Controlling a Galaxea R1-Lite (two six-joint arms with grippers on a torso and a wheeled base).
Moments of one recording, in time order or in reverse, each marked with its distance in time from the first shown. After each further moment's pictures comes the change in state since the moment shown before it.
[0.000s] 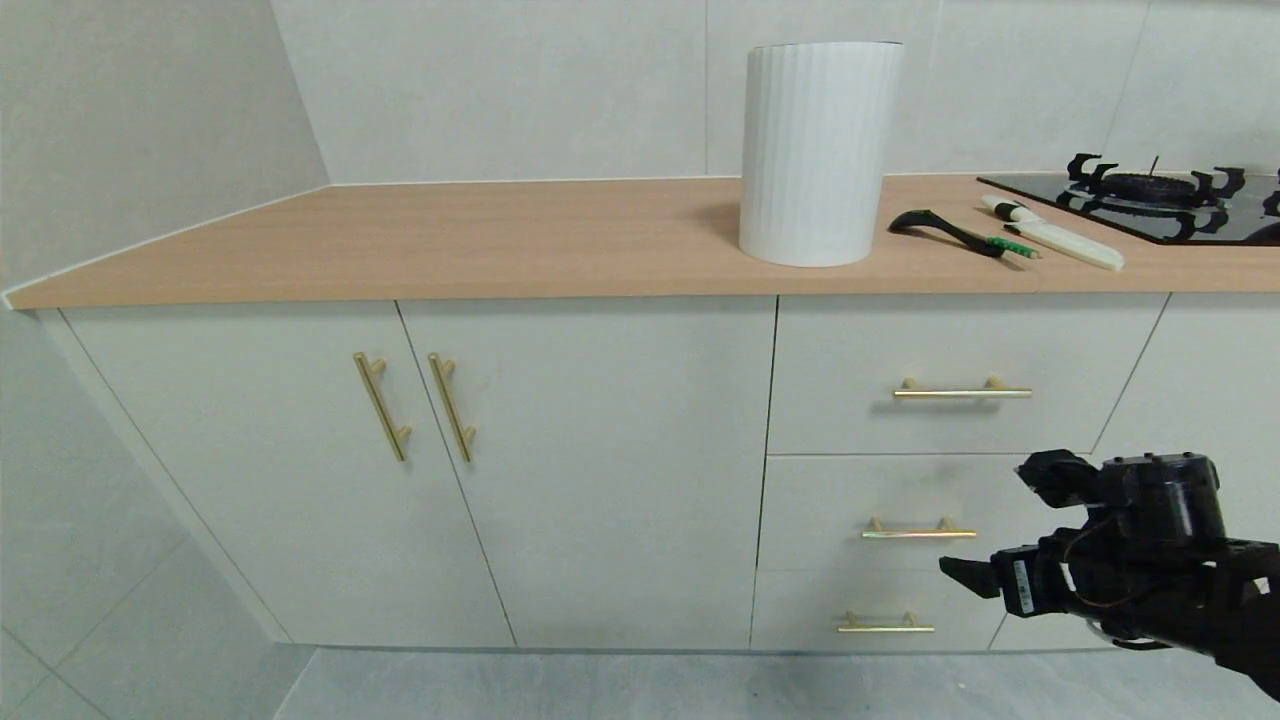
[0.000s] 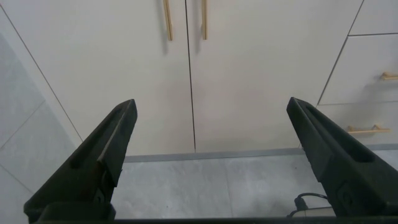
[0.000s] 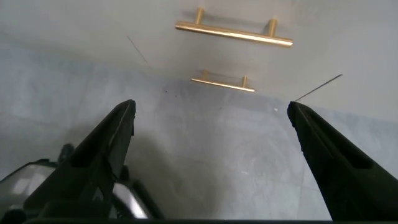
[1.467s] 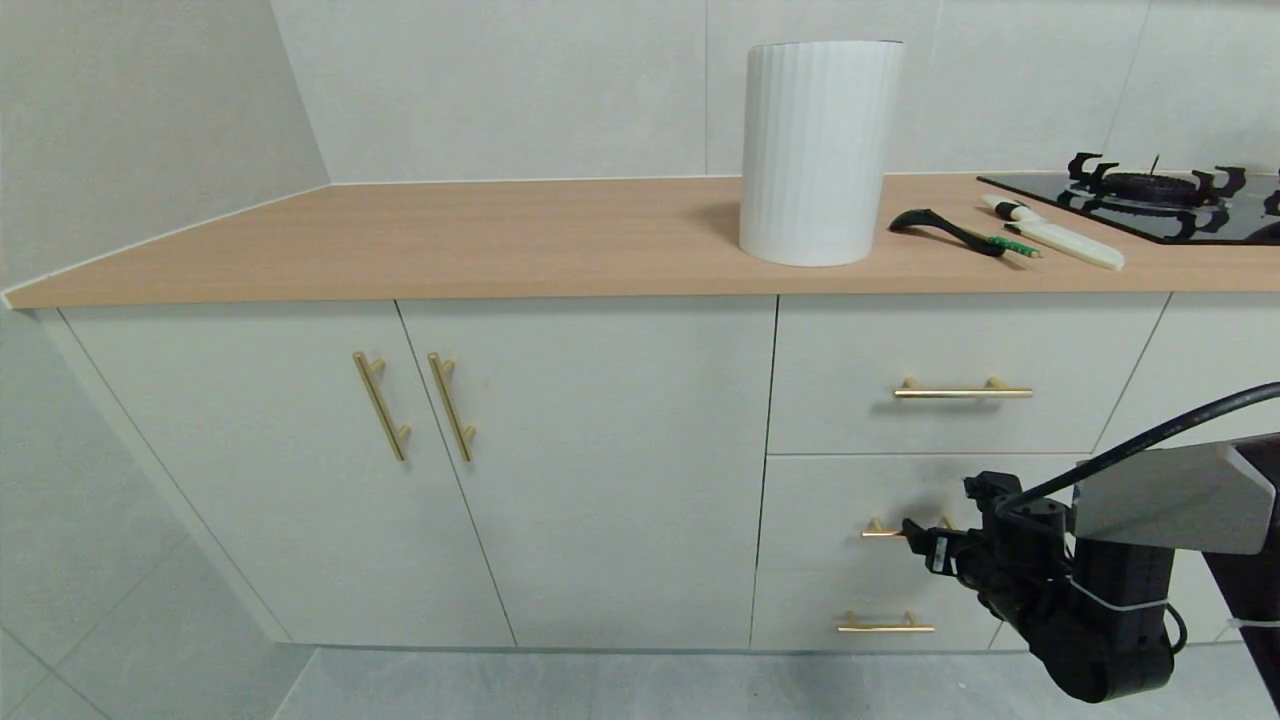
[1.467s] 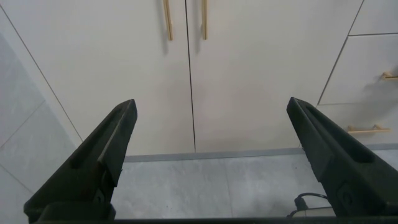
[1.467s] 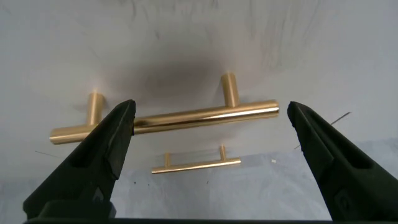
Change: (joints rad) left arm 0.000 0.000 0.000 0.000 0.000 0.000; right arm -0.029 0.673 -0.254 -0.657 -0.246 0.181
